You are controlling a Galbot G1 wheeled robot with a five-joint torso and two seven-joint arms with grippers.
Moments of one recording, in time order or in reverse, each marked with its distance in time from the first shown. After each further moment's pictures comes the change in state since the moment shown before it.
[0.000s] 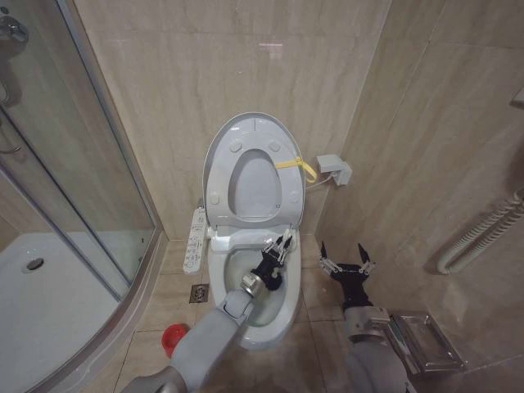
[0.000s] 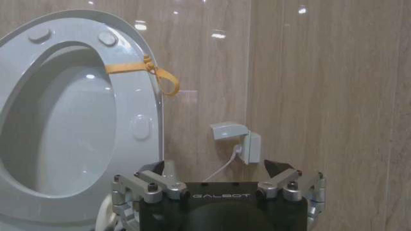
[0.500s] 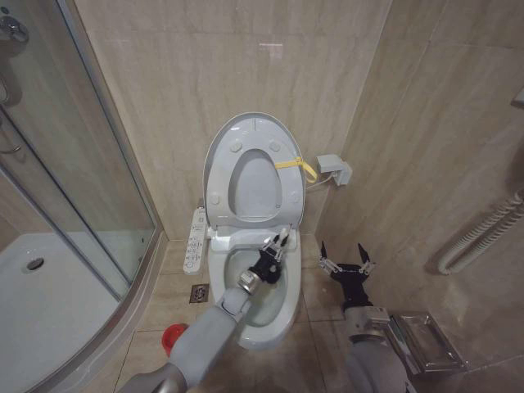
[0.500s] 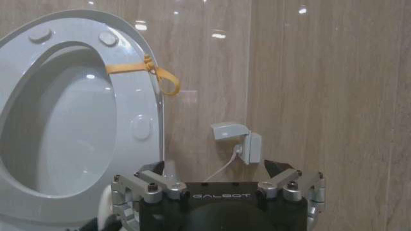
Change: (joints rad) left arm 0.002 -0.009 -0.002 -0.038 -0.002 0.015 -0.005; right arm 0.000 0.000 0.000 0.000 0.000 0.000 0.000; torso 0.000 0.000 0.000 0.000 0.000
